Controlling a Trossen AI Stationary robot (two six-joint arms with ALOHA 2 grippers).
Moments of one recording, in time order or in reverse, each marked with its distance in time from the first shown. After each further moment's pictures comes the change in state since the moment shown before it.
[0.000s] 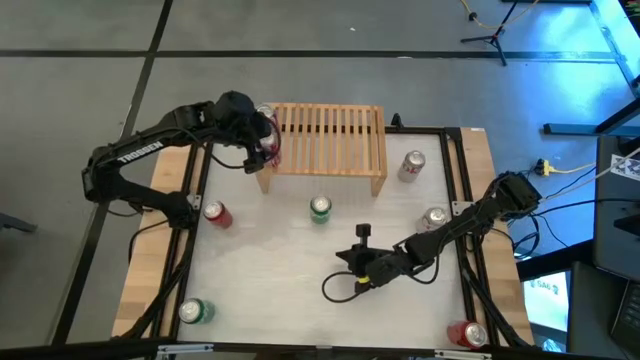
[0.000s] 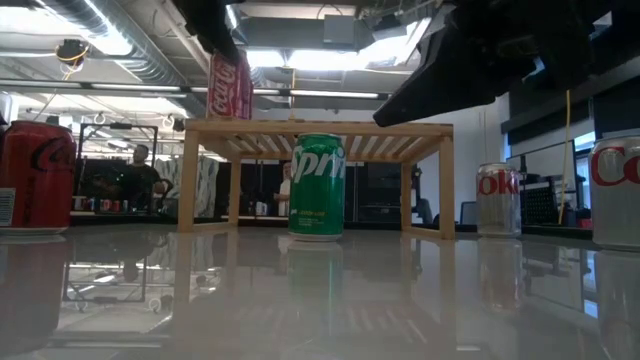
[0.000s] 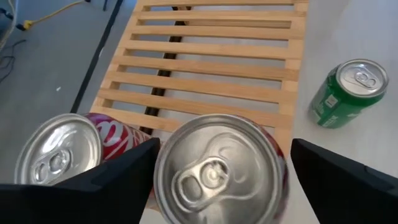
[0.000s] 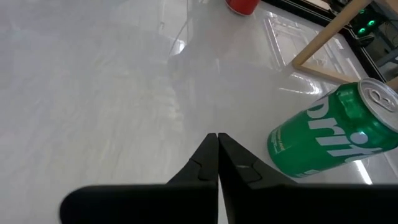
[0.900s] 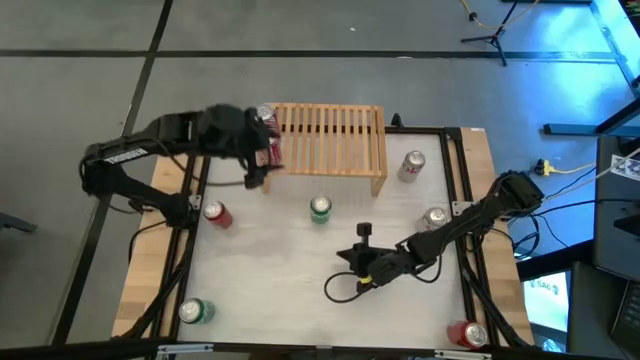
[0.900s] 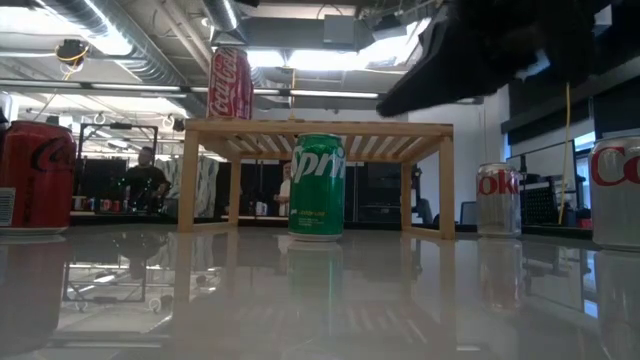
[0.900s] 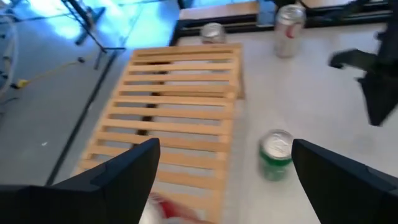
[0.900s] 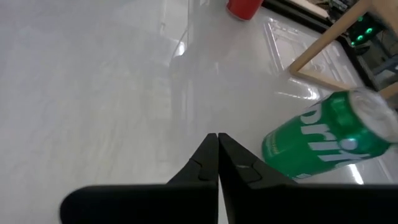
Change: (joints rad) left arm -0.297 0.008 0.186 -0.003 -0.105 -0.160; right arm 0.002 -0.032 0.000 -0.021 0.000 -0.041
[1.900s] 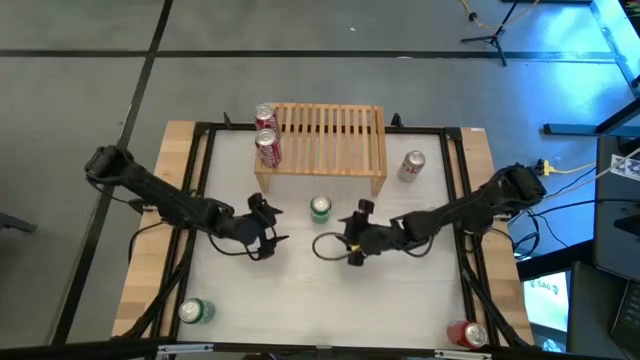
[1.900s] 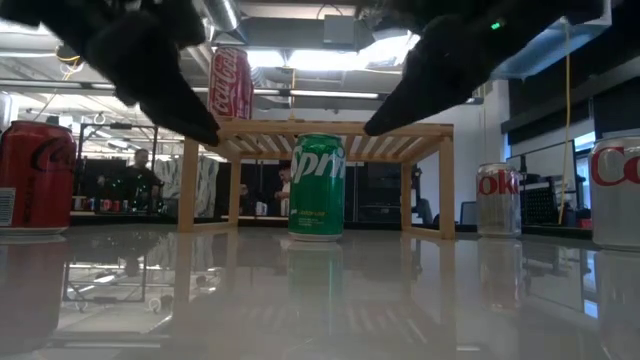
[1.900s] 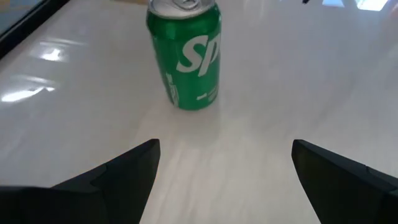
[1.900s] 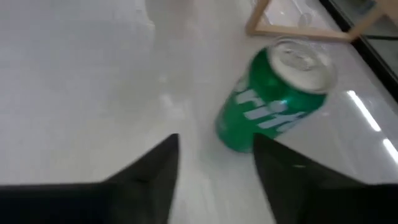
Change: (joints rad) left arm -0.508 0.002 -0.960 0.834 -0.378 -0.571; right arm -0.183 -0.039 0.000 -0.097 -0.068 0.172
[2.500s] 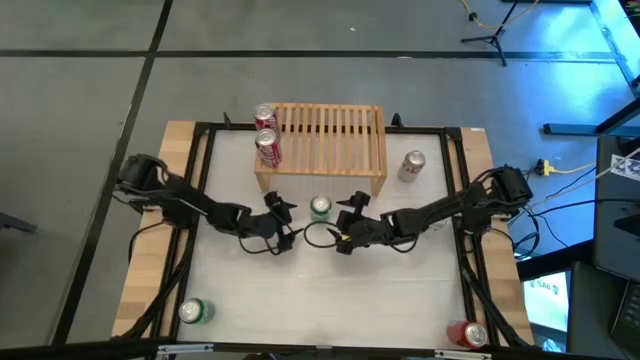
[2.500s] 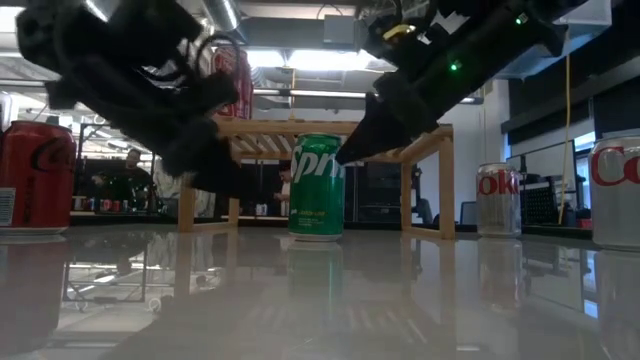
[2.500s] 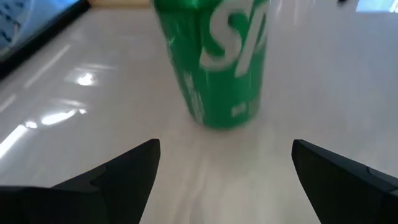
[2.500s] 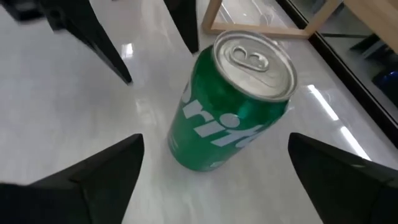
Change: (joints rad) left arm 0.132 0.356 -0.088 0.560 -0.034 0.211; right arm -0.075 0.095 0.000 0.118 0.095 -0.031
